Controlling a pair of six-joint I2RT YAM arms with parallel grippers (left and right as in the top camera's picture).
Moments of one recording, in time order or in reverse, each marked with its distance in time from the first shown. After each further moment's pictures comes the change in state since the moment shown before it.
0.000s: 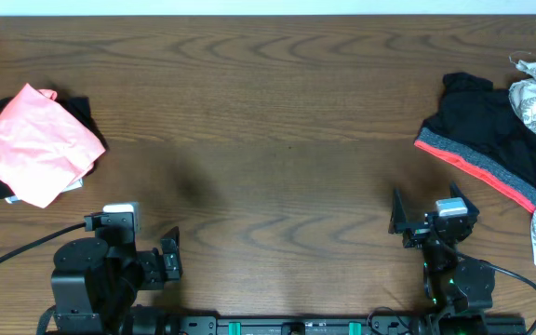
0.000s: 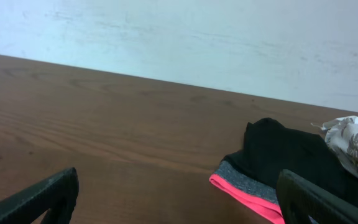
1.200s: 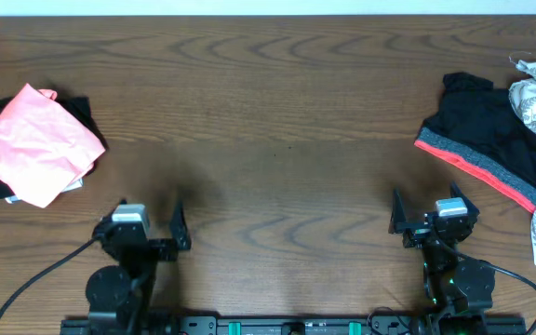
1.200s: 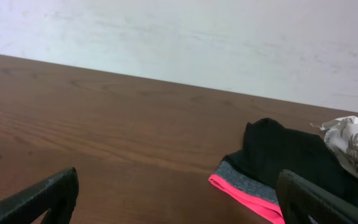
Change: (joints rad) left arm -0.037 -0.433 -0.631 0.808 -0.080 0.000; right arm 0.000 0.000 0.000 0.000 0.003 -0.001
